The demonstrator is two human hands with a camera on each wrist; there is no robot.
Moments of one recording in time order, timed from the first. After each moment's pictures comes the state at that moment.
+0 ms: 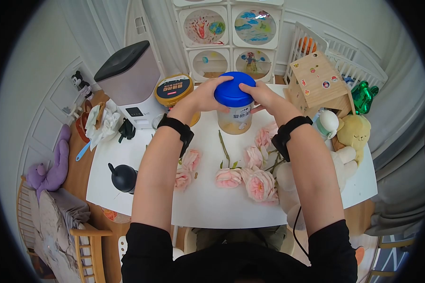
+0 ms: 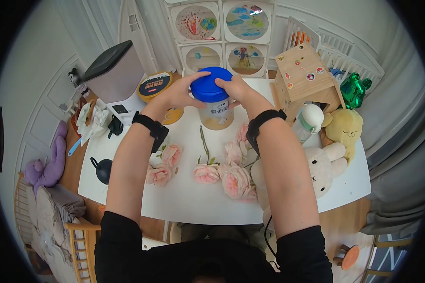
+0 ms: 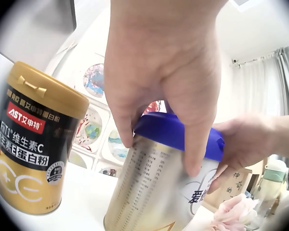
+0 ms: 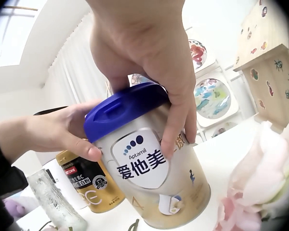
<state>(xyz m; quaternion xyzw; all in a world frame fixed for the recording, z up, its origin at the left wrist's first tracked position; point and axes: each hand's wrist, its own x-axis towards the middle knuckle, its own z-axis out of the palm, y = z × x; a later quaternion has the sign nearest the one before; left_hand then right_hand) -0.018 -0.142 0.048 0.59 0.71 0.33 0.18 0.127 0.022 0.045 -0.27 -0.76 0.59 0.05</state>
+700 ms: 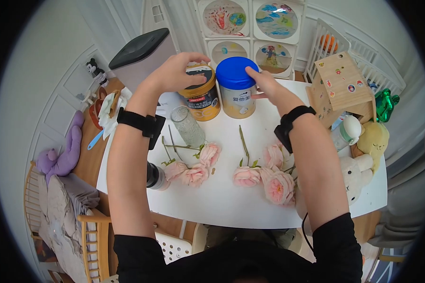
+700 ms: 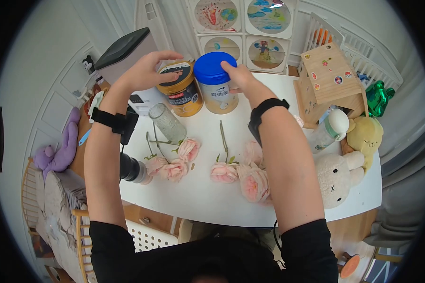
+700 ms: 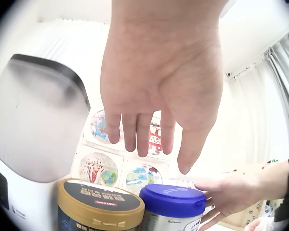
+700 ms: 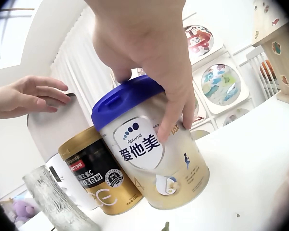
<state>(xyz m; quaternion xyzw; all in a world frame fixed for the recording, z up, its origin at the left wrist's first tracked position) -0.050 -0.235 0.137 0.54 0.81 0.22 0.02 0.060 0.010 0.033 -0.24 -0.71 0.66 0.05</state>
